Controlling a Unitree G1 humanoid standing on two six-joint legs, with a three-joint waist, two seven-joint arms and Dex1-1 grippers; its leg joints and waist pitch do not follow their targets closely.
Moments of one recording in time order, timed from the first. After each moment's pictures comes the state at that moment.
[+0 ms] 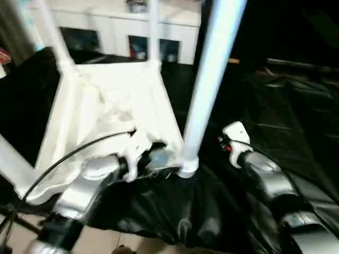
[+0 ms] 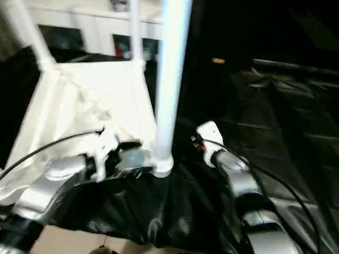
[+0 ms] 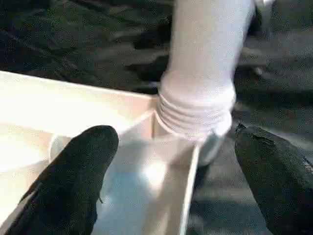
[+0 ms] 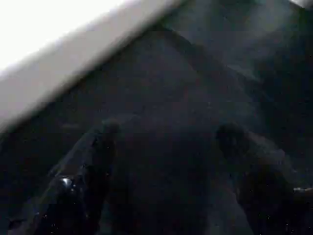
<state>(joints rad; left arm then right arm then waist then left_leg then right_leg) -0.29 0.42 -0.26 0.14 -0.17 0.19 -0.92 -0.46 -0.30 0.09 0.72 0.03 -0.10 0.66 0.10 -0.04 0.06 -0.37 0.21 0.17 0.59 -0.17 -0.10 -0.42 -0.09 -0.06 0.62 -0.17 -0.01</state>
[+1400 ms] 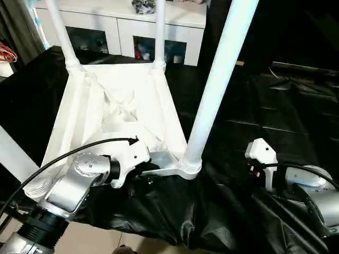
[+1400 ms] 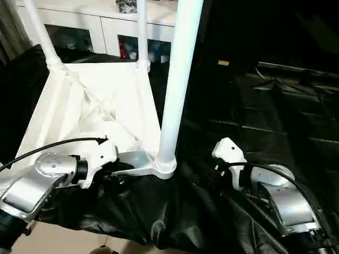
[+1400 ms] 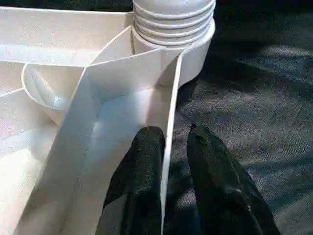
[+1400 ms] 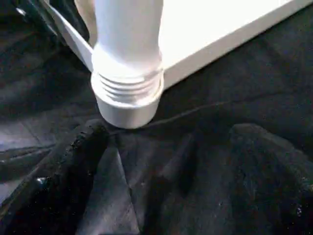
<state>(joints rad) -0.33 0.54 -0.35 0.09 -0.06 0.33 -1.01 -0.16 -0.57 0.10 0.04 0.18 0.24 0.98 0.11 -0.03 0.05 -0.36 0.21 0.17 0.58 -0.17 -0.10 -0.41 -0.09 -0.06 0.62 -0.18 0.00</state>
